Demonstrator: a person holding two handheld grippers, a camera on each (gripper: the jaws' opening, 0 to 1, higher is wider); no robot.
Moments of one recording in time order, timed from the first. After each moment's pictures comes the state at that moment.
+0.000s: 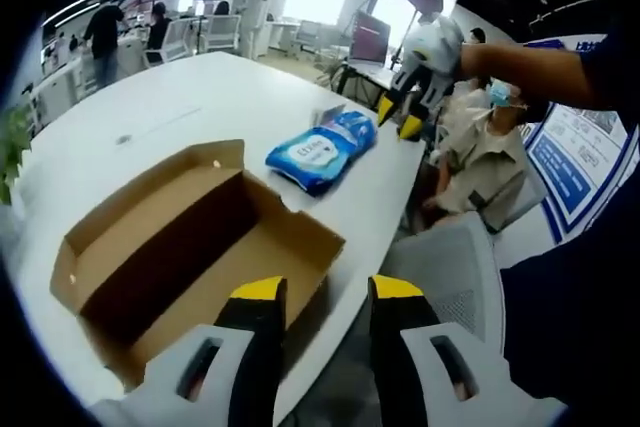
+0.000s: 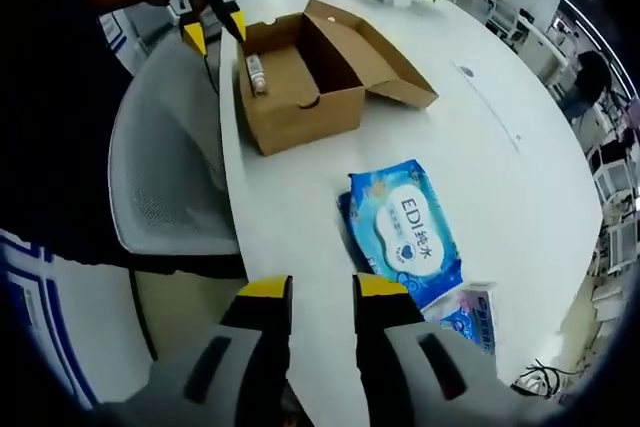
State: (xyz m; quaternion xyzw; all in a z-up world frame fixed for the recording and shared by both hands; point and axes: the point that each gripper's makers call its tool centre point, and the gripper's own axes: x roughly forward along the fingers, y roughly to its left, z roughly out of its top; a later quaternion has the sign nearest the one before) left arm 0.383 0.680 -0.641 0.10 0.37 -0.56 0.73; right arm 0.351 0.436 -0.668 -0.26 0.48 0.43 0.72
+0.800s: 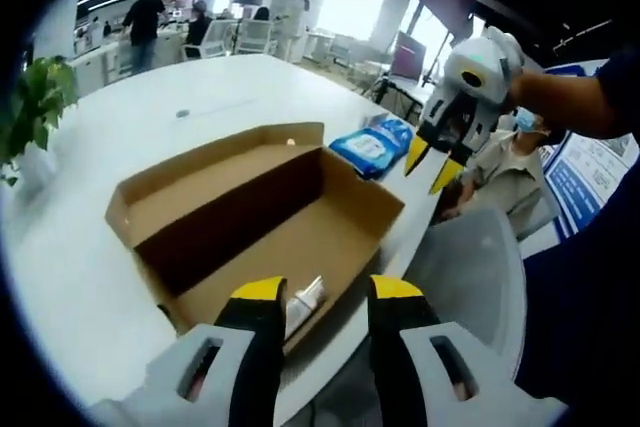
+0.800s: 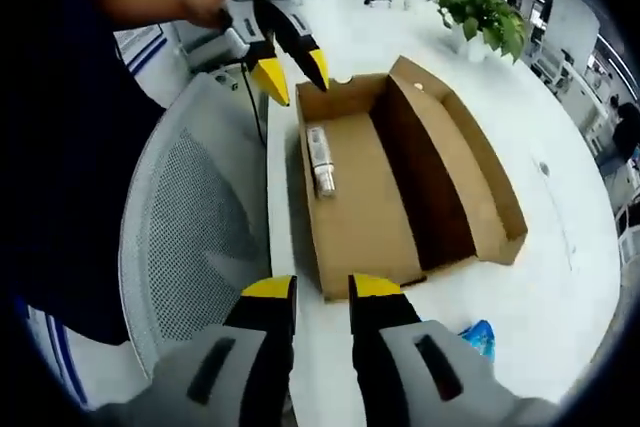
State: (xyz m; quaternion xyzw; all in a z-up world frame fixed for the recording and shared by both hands) left arm 0.414 0.766 -0.663 0.07 0.38 -0.52 0.76; right arm 0.369 0.634 -0.670 -0.26 0.42 0.53 0.68
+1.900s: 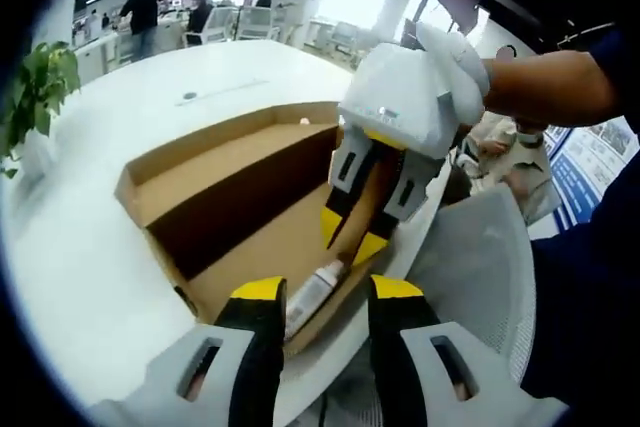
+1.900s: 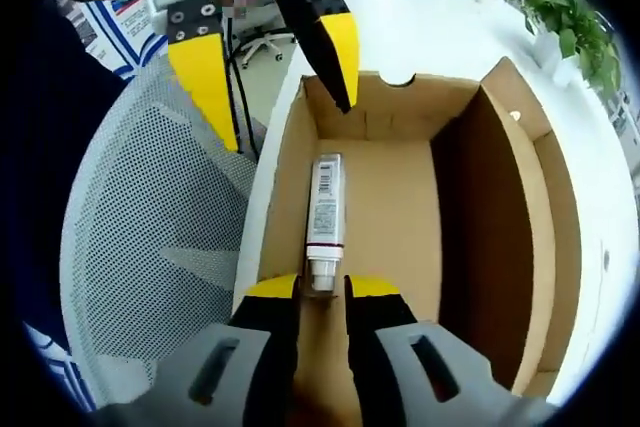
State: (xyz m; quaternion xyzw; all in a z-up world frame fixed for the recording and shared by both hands) left arm 0.423 0.785 -0.678 0.08 0.41 -0.52 0.75; right arm 0.412 0.743 -0.759 -0.30 0.44 0.61 0.59
